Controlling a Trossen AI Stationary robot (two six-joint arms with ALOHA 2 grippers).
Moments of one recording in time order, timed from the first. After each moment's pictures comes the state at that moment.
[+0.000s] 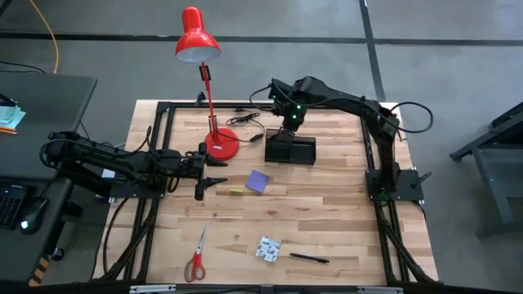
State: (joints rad) left arm 0.00 0.80 0.31 0.26 -0.15 -0.09; right arm -0.45 1.99 1.91 -1.32 -0.09 -0.02
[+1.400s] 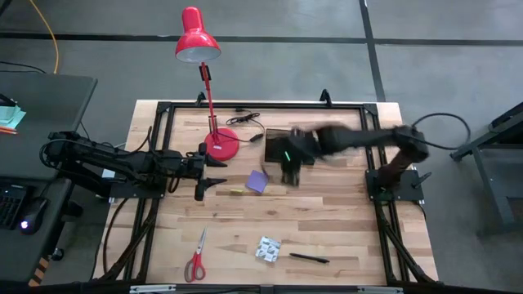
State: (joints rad) left arm 0.00 0.80 0.31 0.23 -0.15 -0.08; right arm 0.07 1.70 1.73 -1.13 0.20 0.20
